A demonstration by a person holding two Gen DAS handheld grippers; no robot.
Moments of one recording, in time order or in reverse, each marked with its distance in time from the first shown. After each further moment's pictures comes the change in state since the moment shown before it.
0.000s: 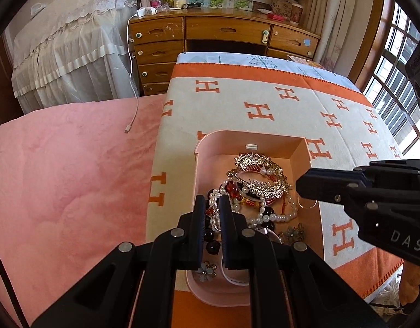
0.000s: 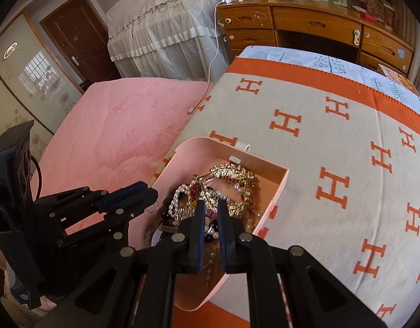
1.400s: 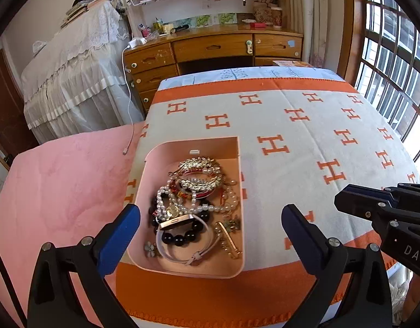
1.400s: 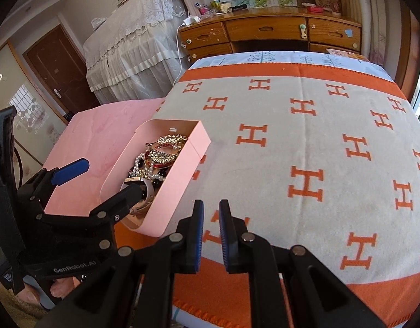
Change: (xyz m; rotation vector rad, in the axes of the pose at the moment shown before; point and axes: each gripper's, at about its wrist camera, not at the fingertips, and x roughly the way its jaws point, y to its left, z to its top) left arm -0.047 -0.109 -0.026 0.121 -0.108 0.106; right arm -0.086 -0.070 -0.101 0.165 -0.170 -0.088
